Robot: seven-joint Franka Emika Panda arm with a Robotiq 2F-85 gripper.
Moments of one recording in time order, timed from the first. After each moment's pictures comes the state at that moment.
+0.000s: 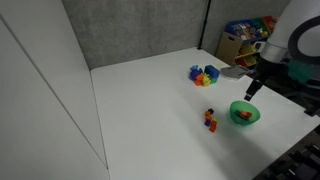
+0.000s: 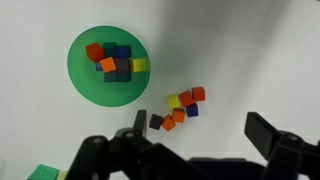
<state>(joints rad) 0.03 -0.02 -0.01 -2.51 0.01 2.47 -0.22</state>
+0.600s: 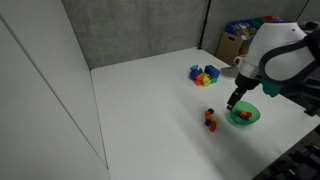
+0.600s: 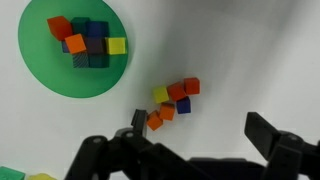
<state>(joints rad) 0.04 0.22 0.05 -2.43 0.01 2.63 -0.18</state>
